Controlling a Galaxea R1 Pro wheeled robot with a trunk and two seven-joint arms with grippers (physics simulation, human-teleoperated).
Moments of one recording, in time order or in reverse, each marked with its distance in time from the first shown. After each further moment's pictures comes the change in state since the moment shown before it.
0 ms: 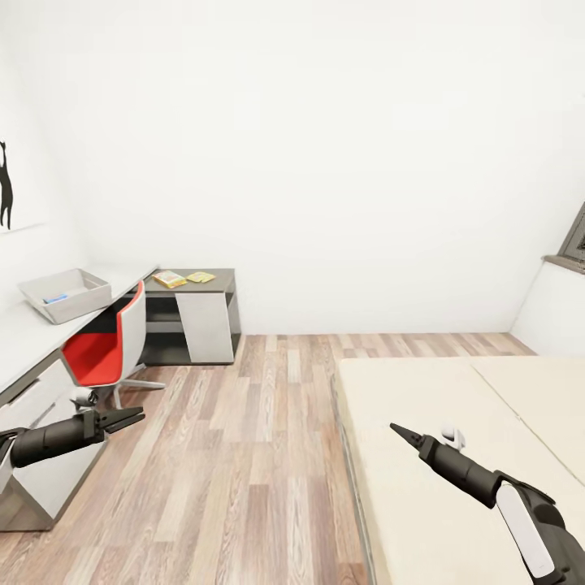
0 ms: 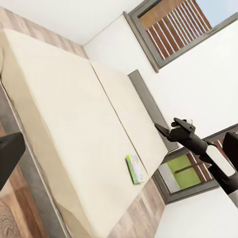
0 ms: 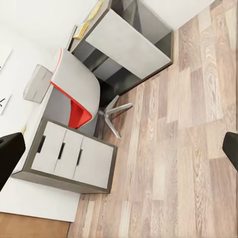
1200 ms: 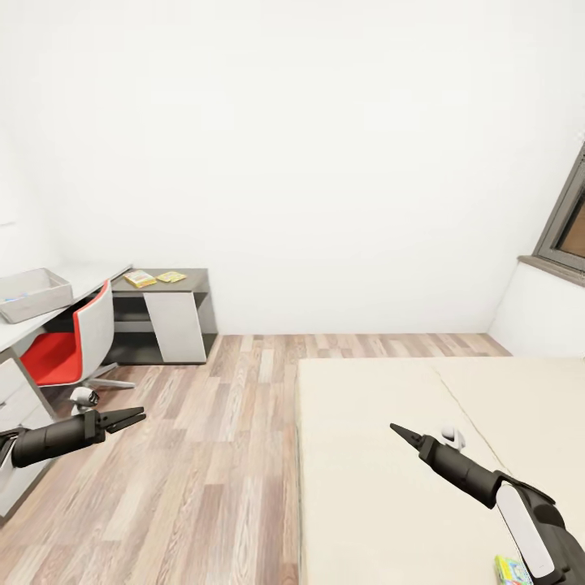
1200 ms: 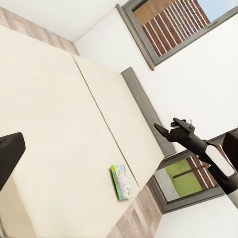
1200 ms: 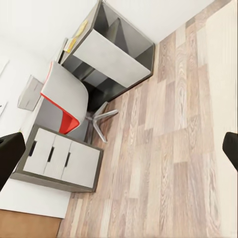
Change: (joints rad) left arm 0.000 -0.003 0.000 0.000 0.000 0.000 0.000; right arm 0.000 0.000 0.000 0.001 0.000 0.000 0.000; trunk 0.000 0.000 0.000
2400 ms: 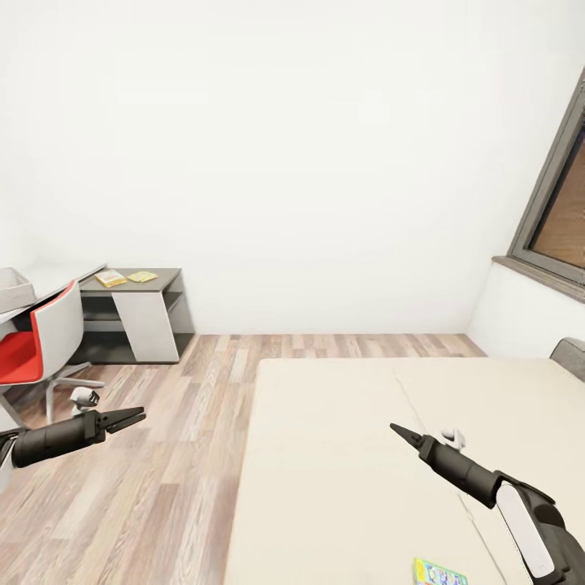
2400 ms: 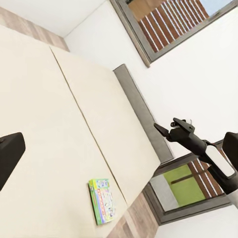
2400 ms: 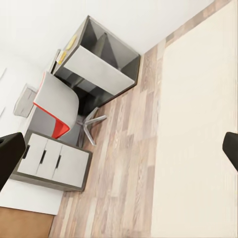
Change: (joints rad) left arm 0.000 0.000 0.000 0.000 0.000 0.000 0.000; right arm 0.000 0.000 0.000 0.000 -0.001 0.000 0.001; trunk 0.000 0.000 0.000
